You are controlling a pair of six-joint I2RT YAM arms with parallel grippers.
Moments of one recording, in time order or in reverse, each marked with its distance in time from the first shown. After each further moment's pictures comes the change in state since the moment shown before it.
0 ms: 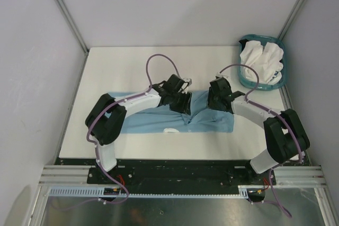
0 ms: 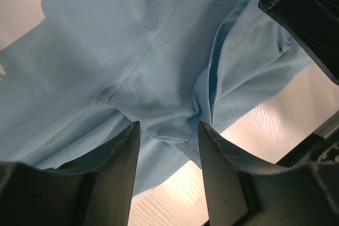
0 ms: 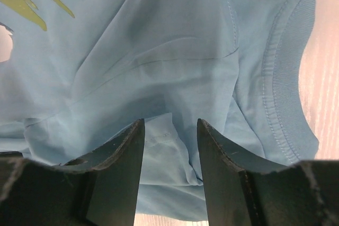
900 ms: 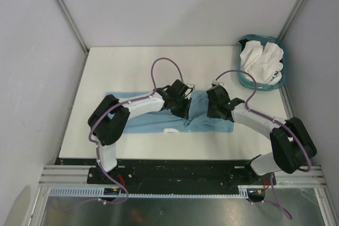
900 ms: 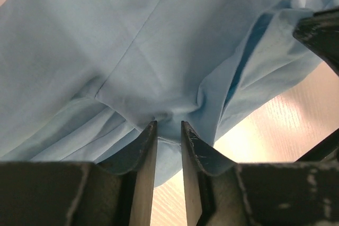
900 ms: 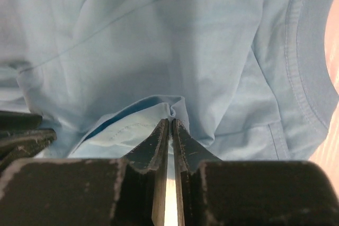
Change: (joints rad) left arm -0.060 0.024 -0.014 -0.007 -0.059 0.030; right arm 0.090 -0.068 -0.063 -0.052 0.014 0.006
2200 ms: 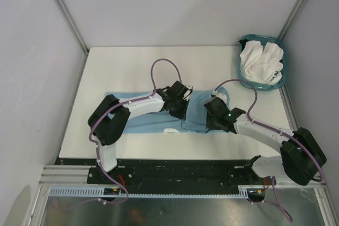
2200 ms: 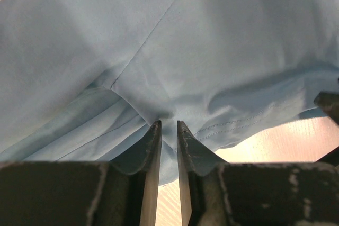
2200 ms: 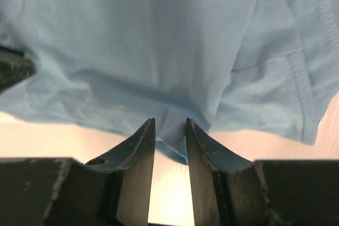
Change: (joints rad) left arm -0.001 0.000 -0.021 -0.022 -0.044 0.000; right arm 0.109 -0.145 -0.119 -0.089 0.037 0.119
